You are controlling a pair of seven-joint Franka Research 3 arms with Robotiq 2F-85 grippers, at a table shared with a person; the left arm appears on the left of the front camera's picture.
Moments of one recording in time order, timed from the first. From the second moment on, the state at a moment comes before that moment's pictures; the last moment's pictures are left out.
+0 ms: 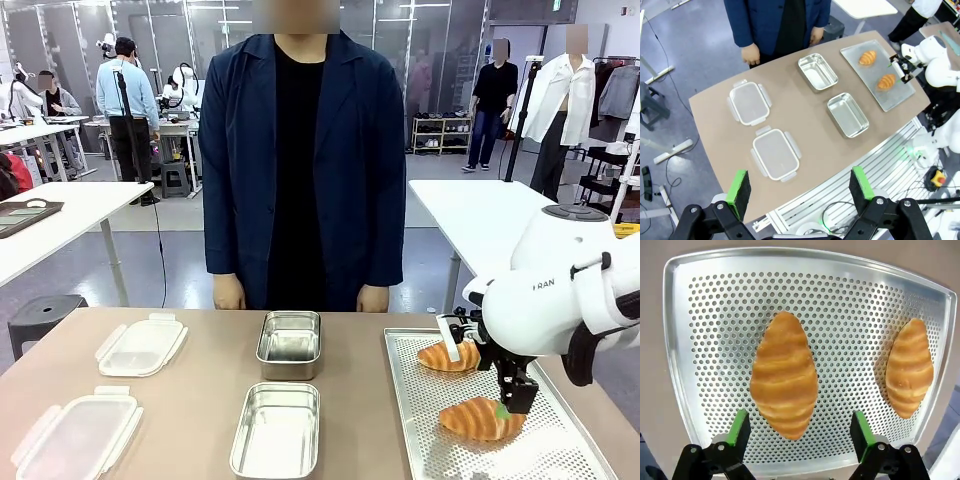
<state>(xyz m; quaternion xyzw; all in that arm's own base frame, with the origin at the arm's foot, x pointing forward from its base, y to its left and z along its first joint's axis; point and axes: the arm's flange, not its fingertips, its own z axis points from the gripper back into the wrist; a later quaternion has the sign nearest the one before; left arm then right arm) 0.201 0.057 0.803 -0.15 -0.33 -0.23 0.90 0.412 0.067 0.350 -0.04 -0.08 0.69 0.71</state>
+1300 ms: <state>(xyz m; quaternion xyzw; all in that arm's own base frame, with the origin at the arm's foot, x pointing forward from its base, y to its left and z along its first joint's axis) 0.200 0.057 0.803 -0.15 -0.33 -0.23 0.90 0.418 0.067 0.309 -0.03 -0.05 0.69 0.72</state>
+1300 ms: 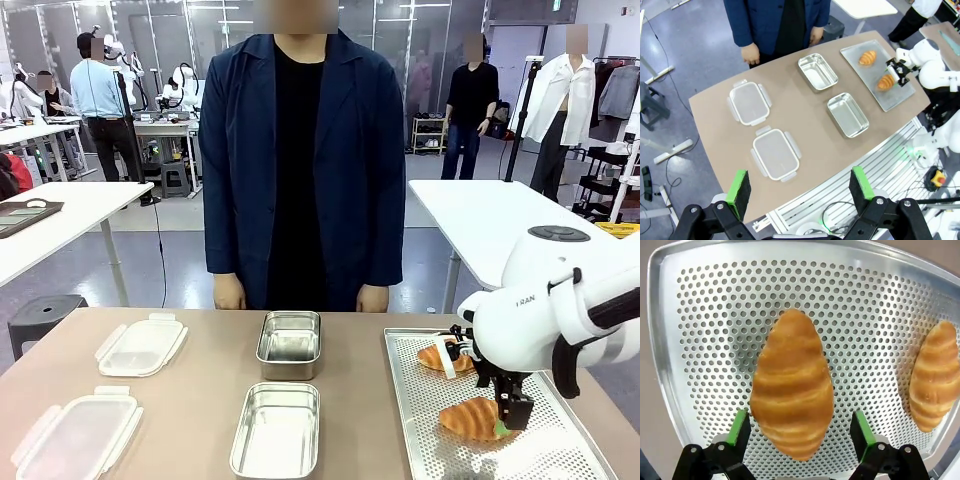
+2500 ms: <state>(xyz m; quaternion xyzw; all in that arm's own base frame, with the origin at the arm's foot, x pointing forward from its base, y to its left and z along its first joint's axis) 0.201 0.057 0.803 -0.15 -0.33 -0.23 0.90 0.439 0.081 0.320 0.01 -0.04 0.67 0.74</state>
